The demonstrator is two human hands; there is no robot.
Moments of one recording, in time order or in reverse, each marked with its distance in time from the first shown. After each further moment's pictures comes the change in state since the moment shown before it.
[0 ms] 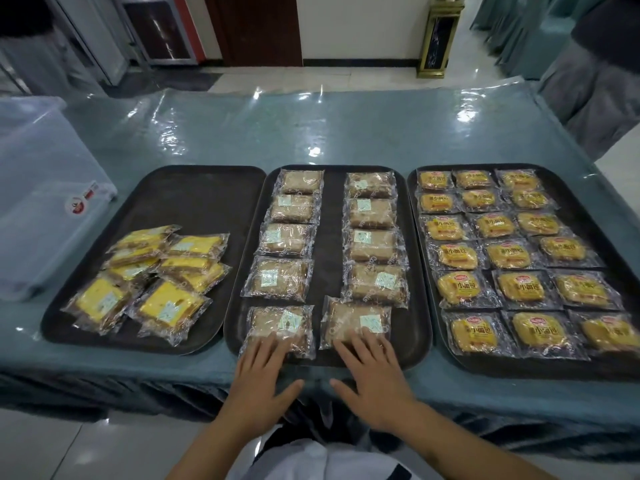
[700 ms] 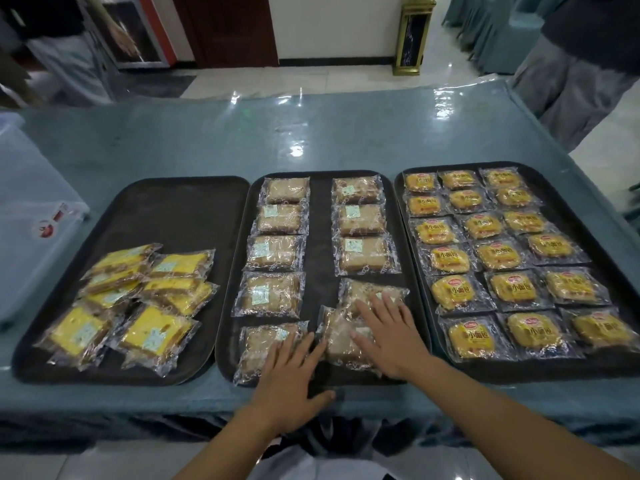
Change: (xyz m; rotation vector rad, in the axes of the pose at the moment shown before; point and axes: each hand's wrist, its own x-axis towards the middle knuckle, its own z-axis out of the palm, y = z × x) left_hand 0.052 0.032 -0.006 0.315 -0.126 0.249; right_hand 0.056 0.055 -0.034 0.034 -0.005 0.174
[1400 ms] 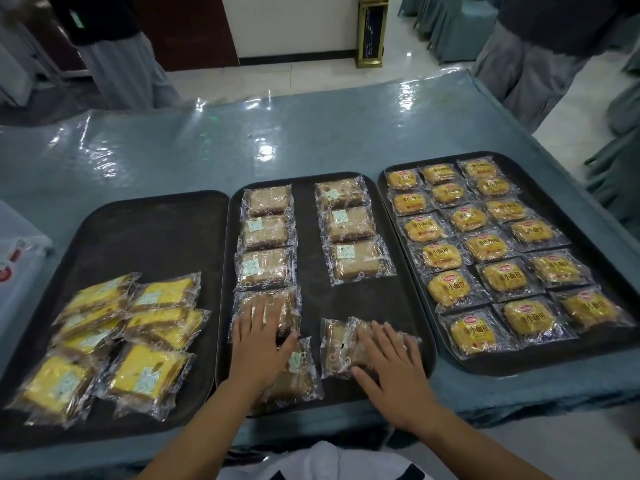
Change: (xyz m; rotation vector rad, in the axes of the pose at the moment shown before) left_hand 0.060 -0.072 -0.038 -0.197 0.205 -0.164; right_hand -0.040 -0.035 0.027 0.103 0.125 0.154
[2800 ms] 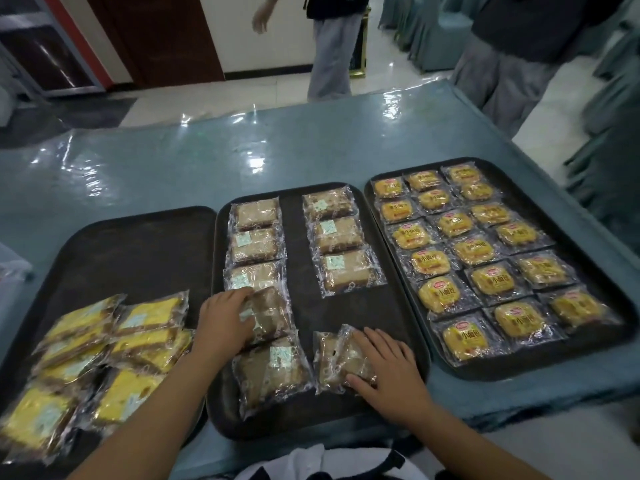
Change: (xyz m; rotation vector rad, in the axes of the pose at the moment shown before) left_hand 0.059 -0.029 -0.058 0.012 0.182 0.052; right_hand 0.017 0.010 -0.006 0.090 -0.008 0.000
